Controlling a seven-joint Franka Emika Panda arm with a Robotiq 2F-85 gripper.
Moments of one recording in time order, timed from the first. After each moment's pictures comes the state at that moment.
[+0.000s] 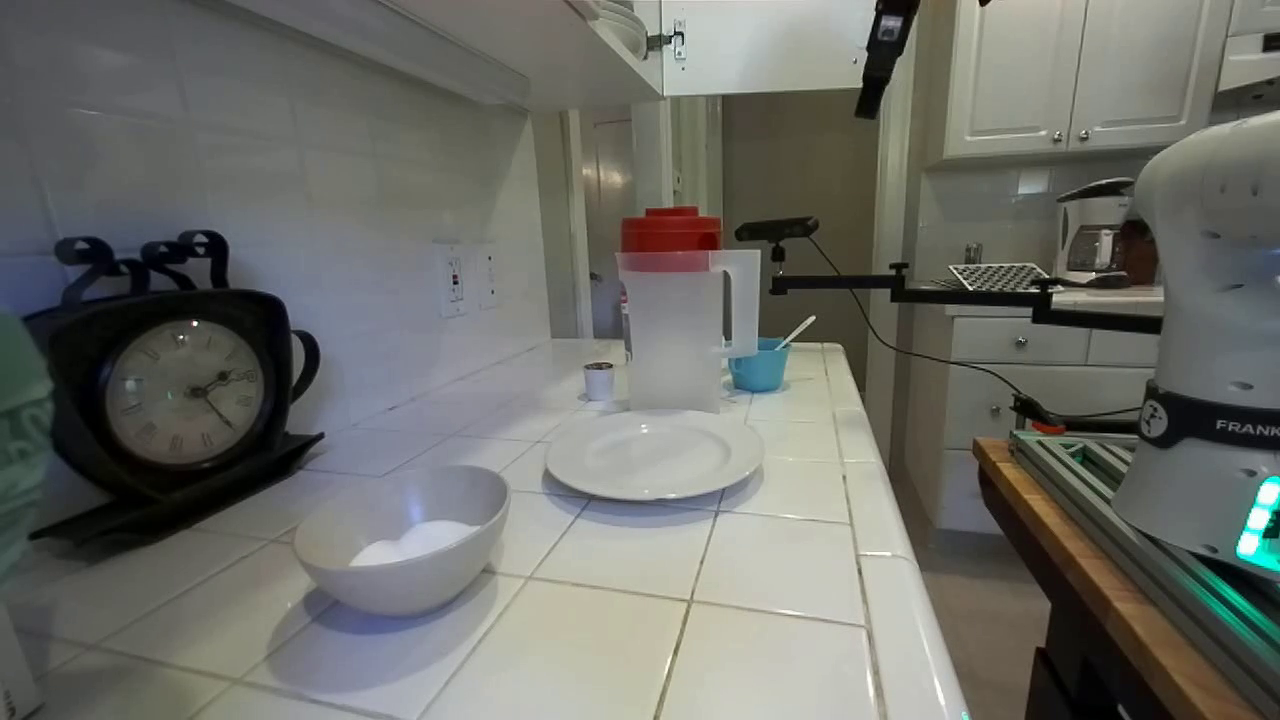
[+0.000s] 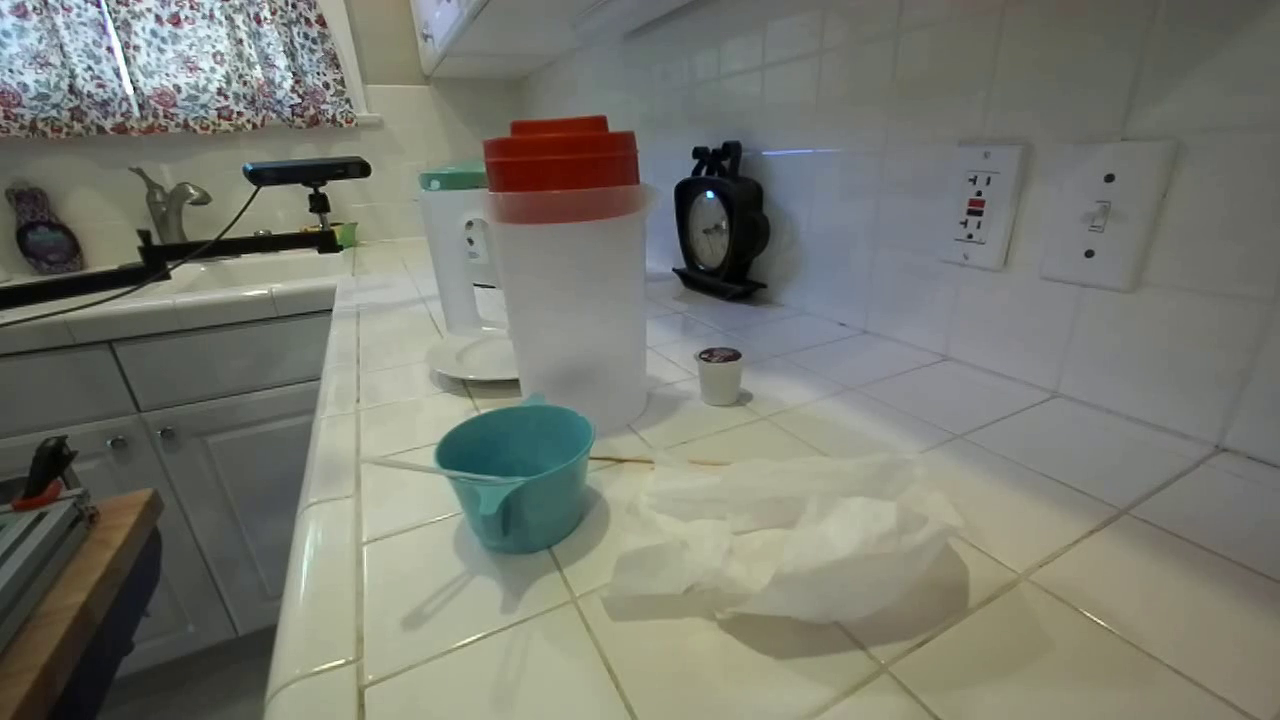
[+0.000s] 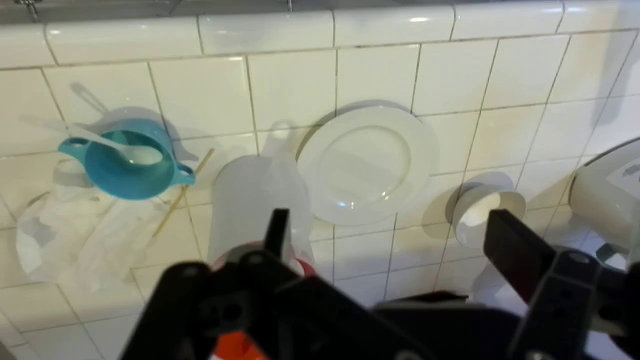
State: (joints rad) arm 0.01 -0.93 -0.06 -2.54 0.13 1.89 0.01
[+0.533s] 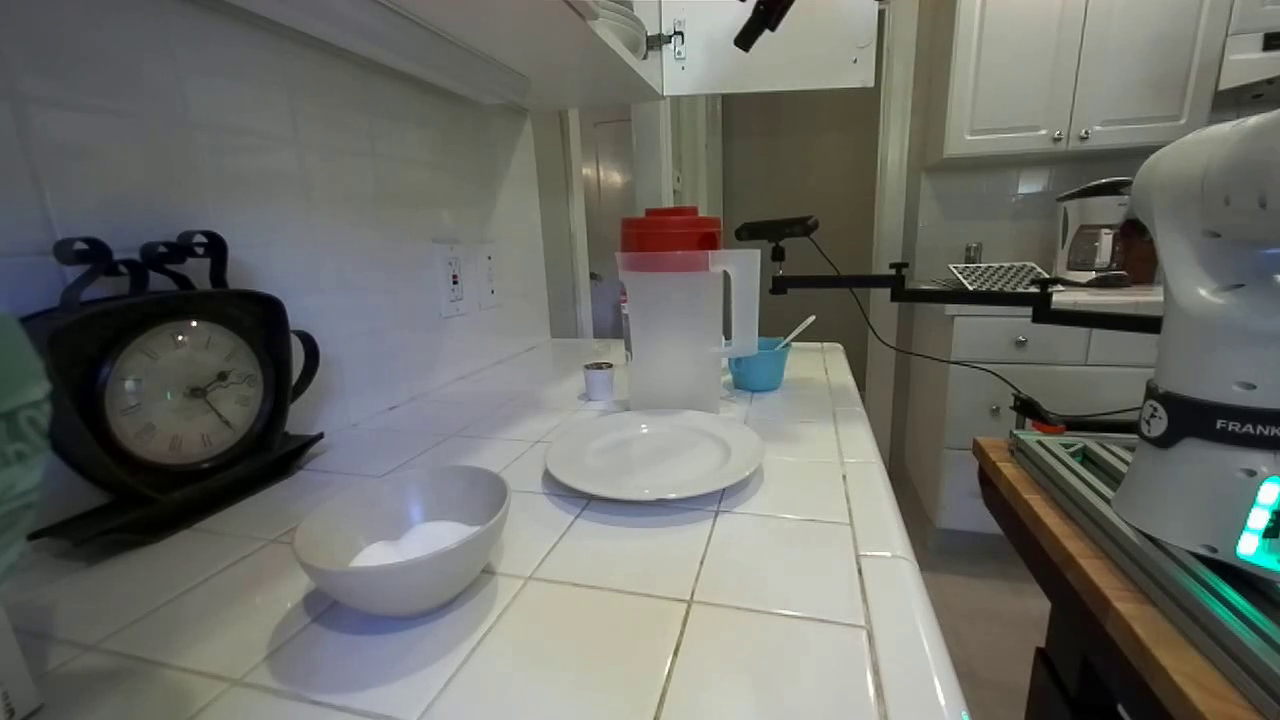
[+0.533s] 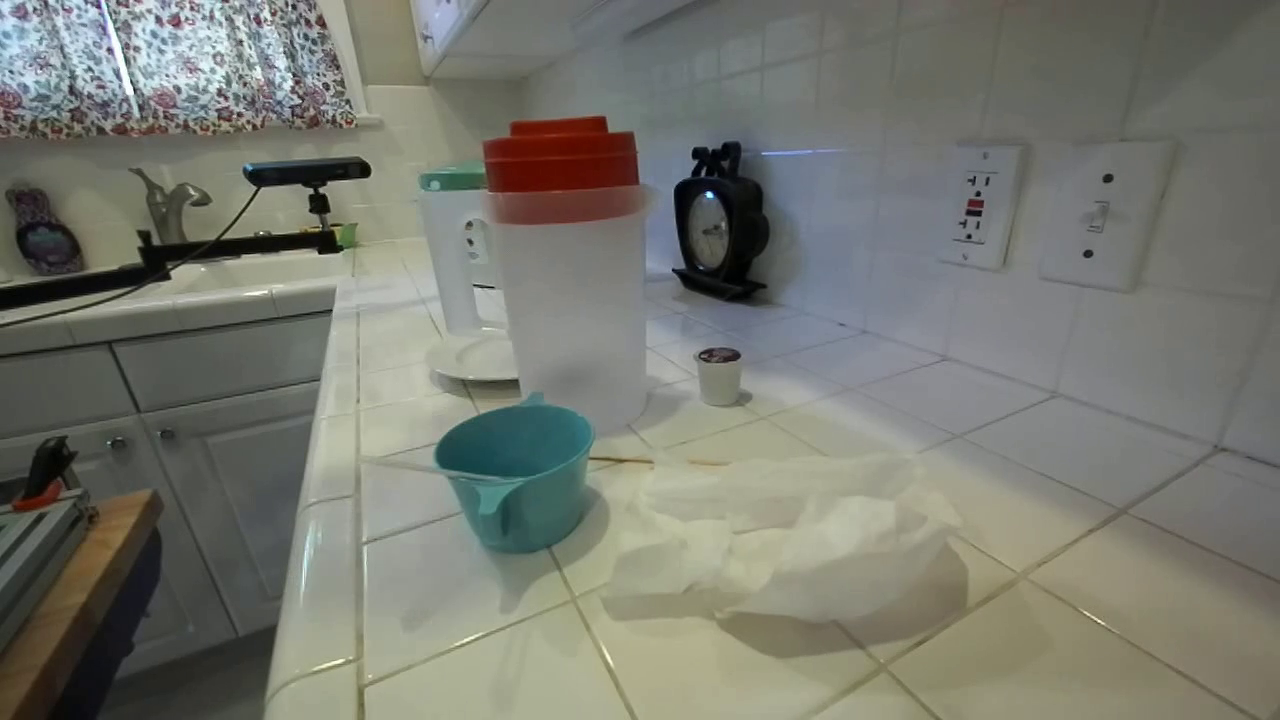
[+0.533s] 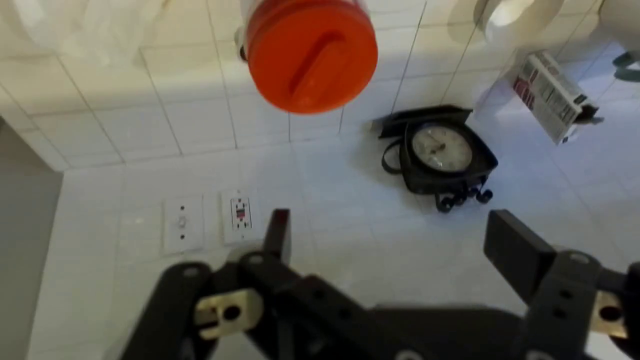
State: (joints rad) arm 0.05 -0.71 -0.24 -2.31 0.17 2.23 -0.20
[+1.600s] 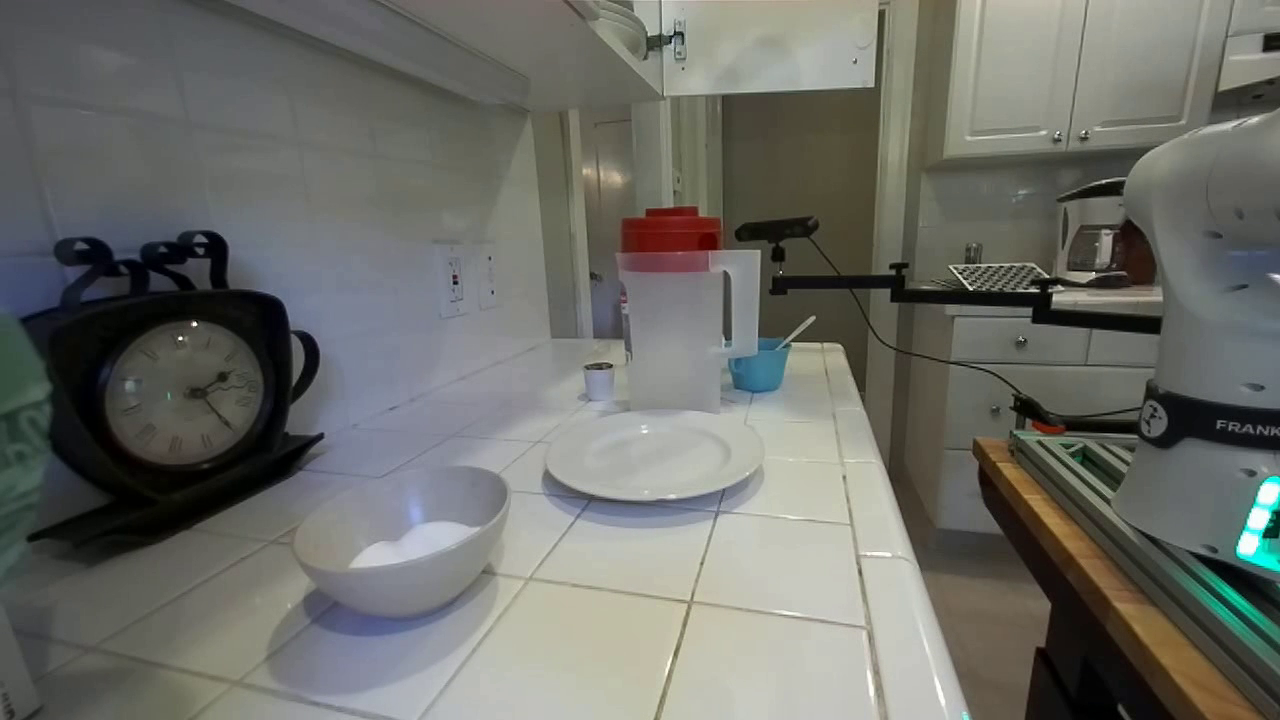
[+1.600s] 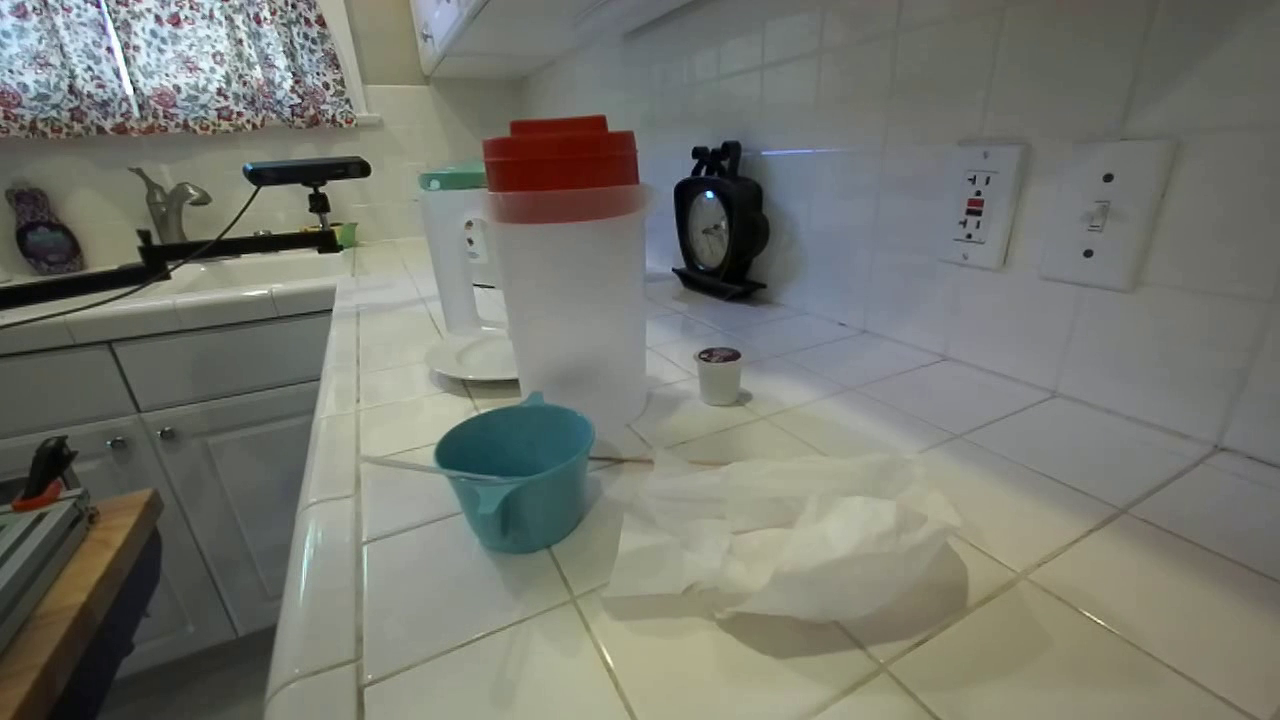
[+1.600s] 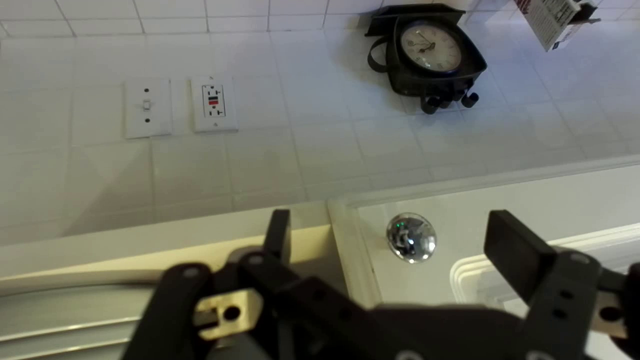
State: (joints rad) arm 0.14 -0.48 -0.34 -2.02 0.32 2.29 -0.39
